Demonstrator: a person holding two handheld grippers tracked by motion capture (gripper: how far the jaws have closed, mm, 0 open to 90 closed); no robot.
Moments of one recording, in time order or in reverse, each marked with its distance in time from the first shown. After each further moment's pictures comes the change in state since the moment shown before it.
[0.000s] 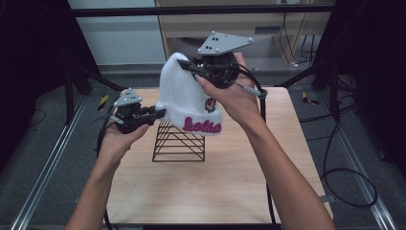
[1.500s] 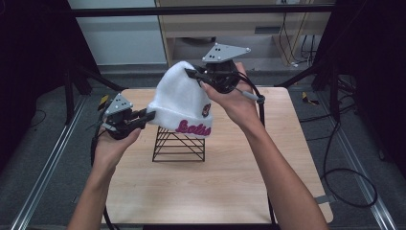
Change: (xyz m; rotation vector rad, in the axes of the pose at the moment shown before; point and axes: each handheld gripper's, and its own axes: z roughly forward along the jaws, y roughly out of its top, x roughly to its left) left arm 0.003 -0.015 -0.018 -0.033 0.092 -0.004; right arm -0.014 -0.040 0.016 0.058 -0.008 0.068
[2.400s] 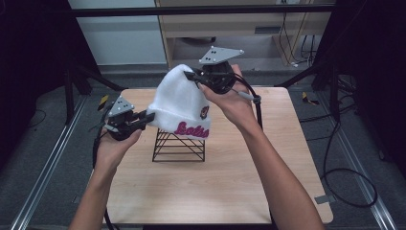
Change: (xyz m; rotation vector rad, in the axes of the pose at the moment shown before) left arm 0.007 -0.016 0.012 0.039 0.034 -0.006; right arm -0.003 -0.013 0.017 0.043 0.003 0.005
